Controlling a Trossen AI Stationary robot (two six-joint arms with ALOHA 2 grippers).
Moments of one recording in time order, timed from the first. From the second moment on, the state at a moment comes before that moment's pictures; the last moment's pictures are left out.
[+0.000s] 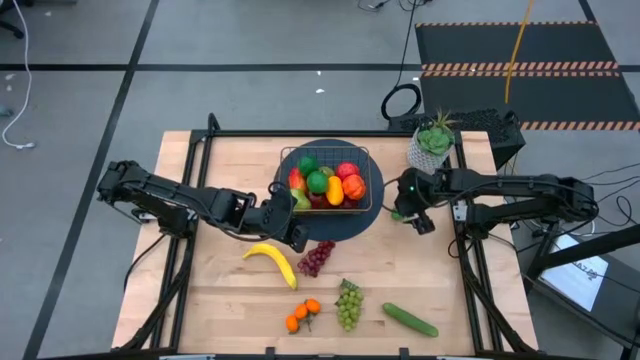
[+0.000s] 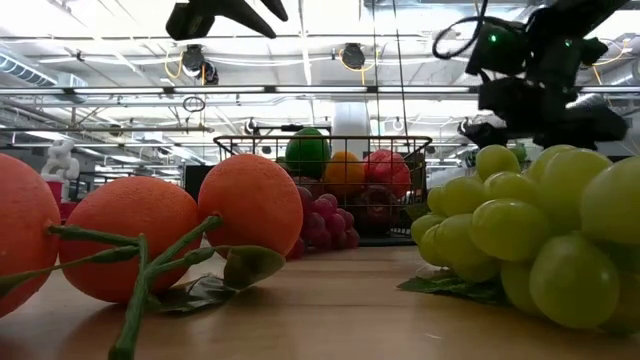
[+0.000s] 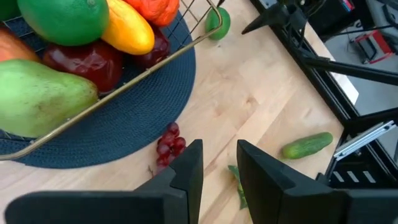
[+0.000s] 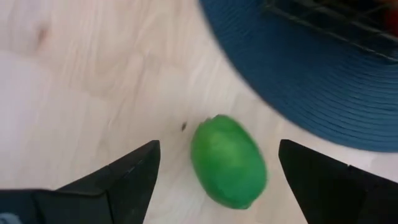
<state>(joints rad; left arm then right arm) -0.26 1.47 1.31 -0.64 -0.32 -1.07 -0.28 1.06 0.57 -0.68 -0.13 -0.59</state>
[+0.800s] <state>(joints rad) -0.26 1.47 1.31 -0.64 -0.31 -1.08 -0.29 1.06 0.37 -0.45 -0.07 -0.80</state>
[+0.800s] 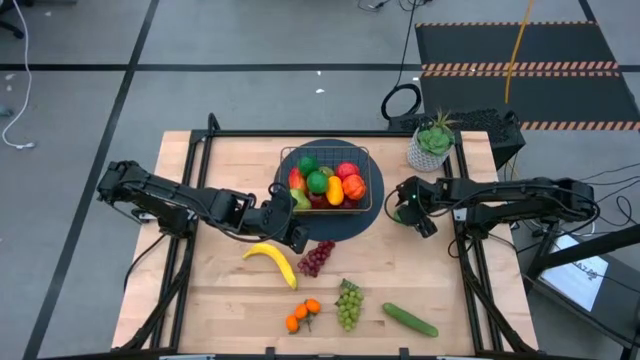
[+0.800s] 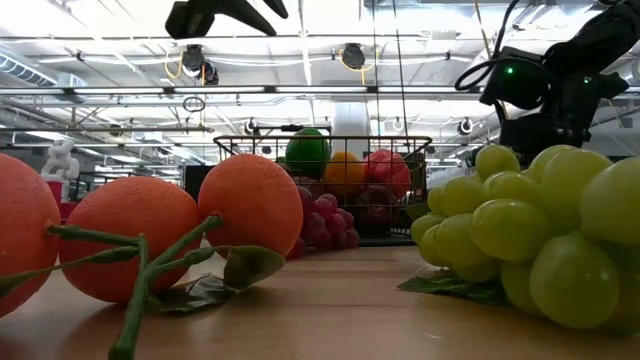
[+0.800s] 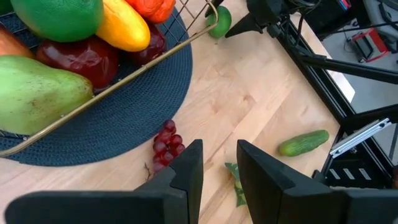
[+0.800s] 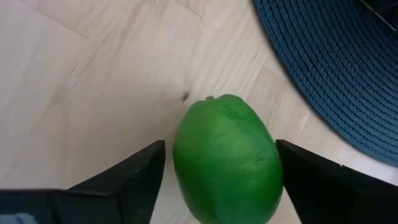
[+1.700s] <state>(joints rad) -0.26 1.47 1.31 -0.64 -0.31 -1.01 -0.19 0.97 0.57 -0.47 -0.03 -0.32</state>
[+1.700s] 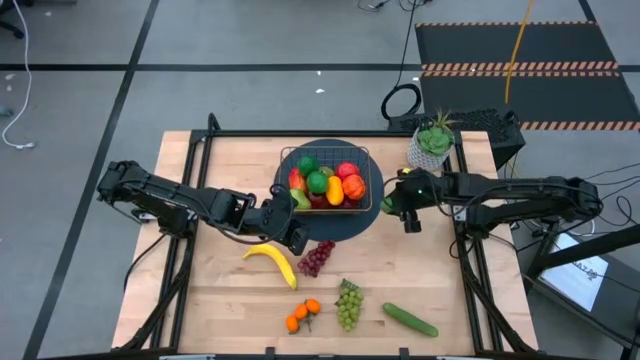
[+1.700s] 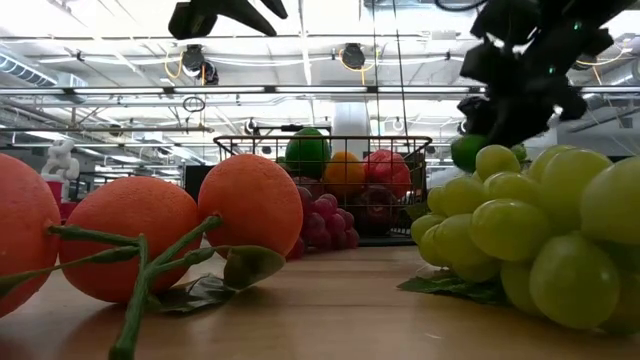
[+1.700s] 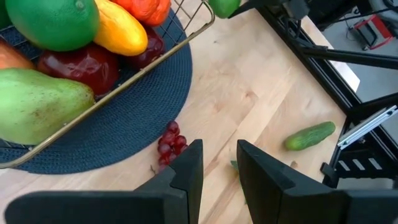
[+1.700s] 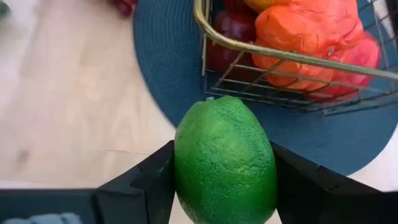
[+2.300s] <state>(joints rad) -0.13 1.31 1.31 -0.75 -0.22 -0.67 -0.08 0.89 0.71 -0.20 -0.03 0.79</state>
